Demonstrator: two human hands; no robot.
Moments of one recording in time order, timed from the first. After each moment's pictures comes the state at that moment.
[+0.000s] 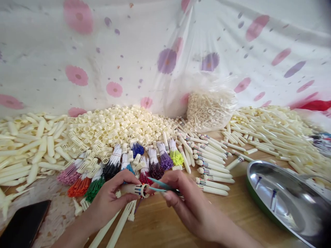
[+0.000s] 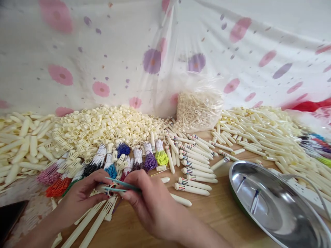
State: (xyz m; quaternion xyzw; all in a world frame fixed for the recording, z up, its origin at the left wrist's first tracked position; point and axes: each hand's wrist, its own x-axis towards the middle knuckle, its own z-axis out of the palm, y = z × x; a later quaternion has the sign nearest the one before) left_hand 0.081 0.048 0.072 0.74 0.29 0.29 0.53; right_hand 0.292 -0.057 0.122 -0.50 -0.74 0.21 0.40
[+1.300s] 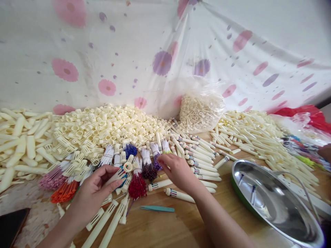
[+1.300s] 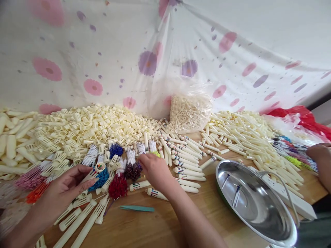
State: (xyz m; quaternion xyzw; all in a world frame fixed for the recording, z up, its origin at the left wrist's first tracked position) left_hand 0.081 0.059 0.072 0.60 0.47 0.34 0.55; right_hand 0.322 -0.006 0.089 -0.68 -0.72 0.06 0.12
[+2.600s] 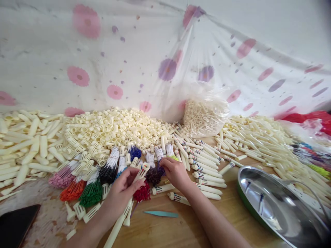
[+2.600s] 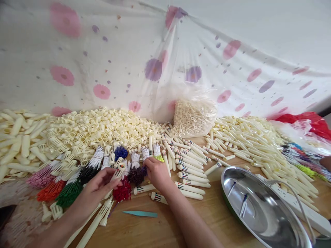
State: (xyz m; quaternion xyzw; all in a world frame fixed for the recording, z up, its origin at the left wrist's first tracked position) left_hand 0.120 0.040 0.064 0.57 0.41 0.32 0.64; right_hand 0.331 0.010 0.037 -0.66 -0.69 0.09 0.28
